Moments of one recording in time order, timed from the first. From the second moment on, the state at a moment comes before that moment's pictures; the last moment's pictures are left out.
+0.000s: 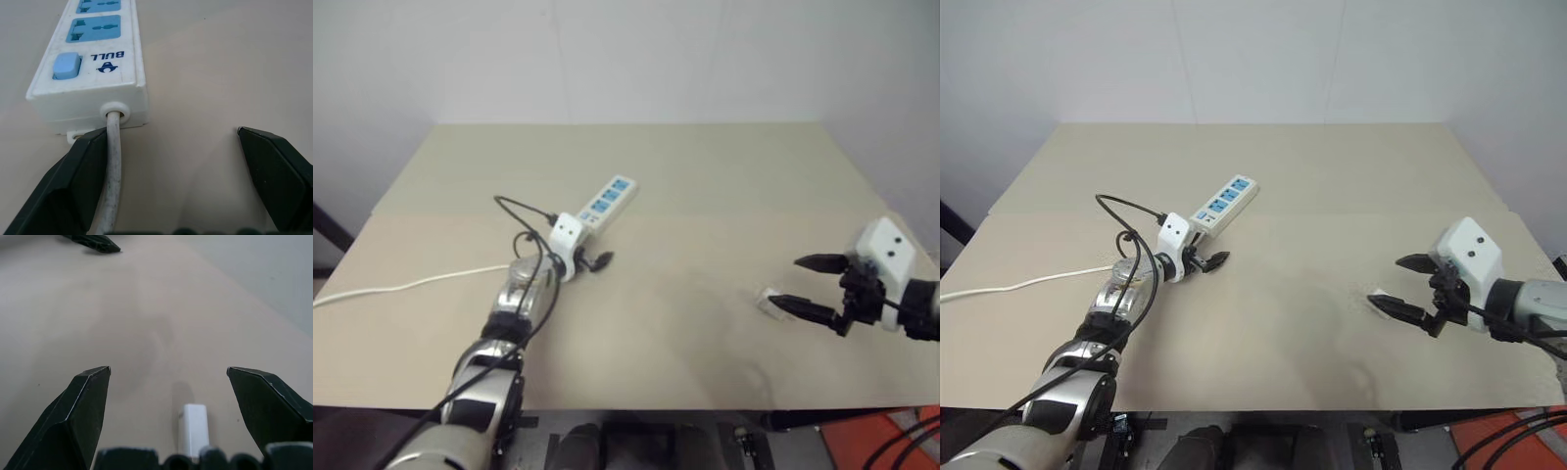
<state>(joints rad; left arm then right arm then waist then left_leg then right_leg) -0.71 0.27 -0.01 0.72 -0.06 0.12 -0.63 -0.03 -1.01 -0.42 -0.52 0.53 0.81 0.94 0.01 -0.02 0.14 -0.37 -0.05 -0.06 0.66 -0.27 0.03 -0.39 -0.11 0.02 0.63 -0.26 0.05</state>
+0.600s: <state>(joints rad) -0.77 0.29 -0.04 0.80 -0.03 0.11 -0.57 -0.06 -1.00 -0.36 -0.53 0.55 0.81 0.93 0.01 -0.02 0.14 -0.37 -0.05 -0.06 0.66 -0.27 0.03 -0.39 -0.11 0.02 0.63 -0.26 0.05</state>
